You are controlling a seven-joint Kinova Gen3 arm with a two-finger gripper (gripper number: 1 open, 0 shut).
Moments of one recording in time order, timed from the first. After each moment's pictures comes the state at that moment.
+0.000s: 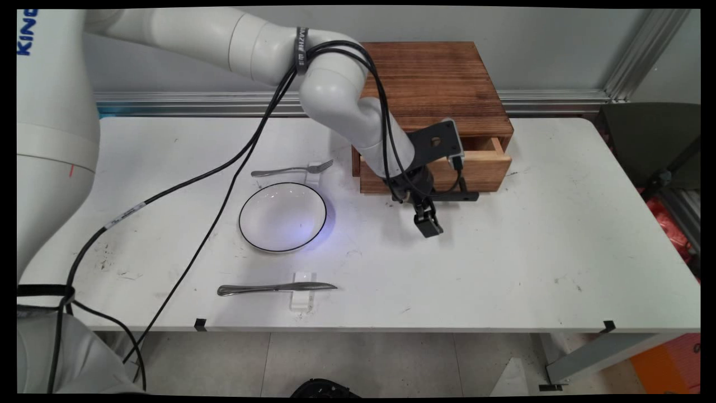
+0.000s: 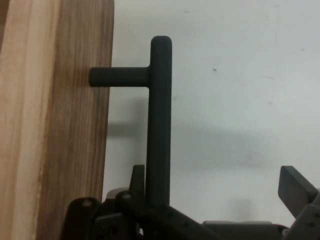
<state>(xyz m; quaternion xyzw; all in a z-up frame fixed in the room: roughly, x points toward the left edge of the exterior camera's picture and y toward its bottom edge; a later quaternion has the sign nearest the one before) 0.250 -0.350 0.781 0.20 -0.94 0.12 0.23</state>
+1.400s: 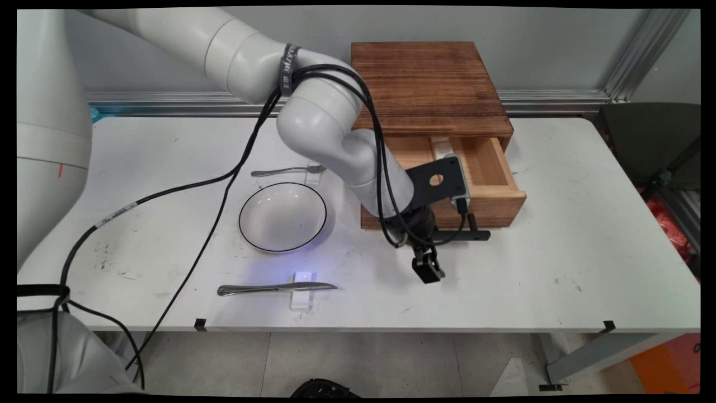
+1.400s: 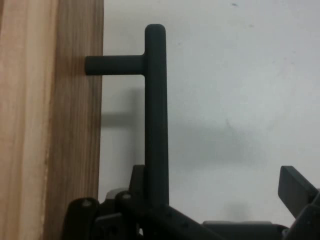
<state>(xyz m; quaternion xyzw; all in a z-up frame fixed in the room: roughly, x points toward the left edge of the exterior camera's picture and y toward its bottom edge) 0.229 -0.273 0.788 0.19 -0.95 0.09 0.24</state>
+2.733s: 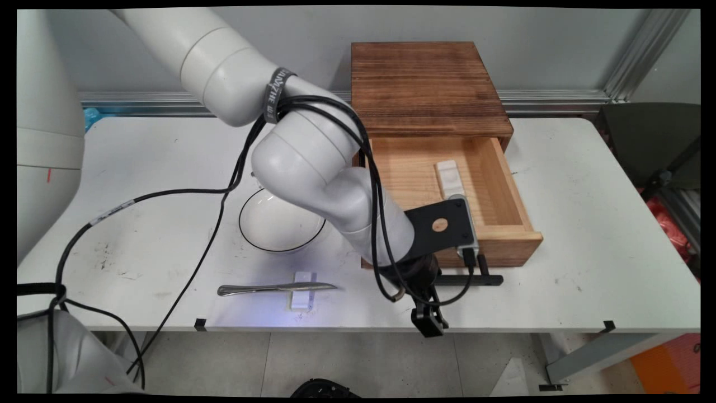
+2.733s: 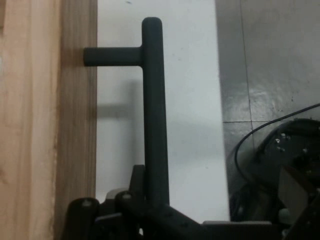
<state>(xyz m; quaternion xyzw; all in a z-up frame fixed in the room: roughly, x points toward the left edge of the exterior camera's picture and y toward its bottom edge) 0.207 -0.200 0.795 0.18 -0.95 0.06 0.24</state>
